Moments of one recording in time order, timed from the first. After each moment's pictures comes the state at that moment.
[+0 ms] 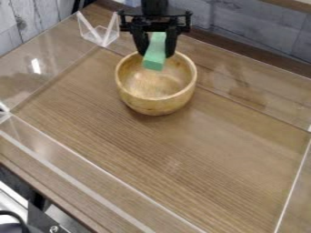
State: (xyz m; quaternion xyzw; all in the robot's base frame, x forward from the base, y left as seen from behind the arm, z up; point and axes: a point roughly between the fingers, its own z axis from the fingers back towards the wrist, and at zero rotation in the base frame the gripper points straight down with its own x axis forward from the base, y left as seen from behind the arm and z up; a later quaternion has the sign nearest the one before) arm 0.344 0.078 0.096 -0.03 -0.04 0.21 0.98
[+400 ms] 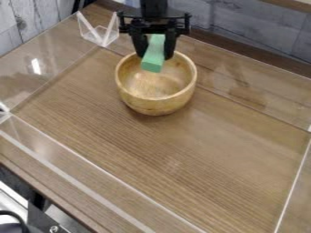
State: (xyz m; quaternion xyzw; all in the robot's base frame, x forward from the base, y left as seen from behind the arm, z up) arm 0.339 0.077 0.094 -0.03 -0.02 0.21 0.98
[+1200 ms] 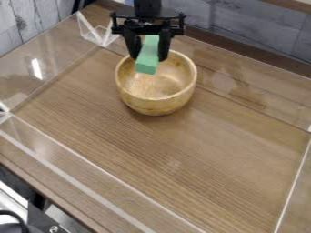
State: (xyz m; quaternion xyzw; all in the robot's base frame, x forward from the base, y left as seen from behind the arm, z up) arm 0.326 0.074 0.098 -0.03 -0.01 0.21 0.98
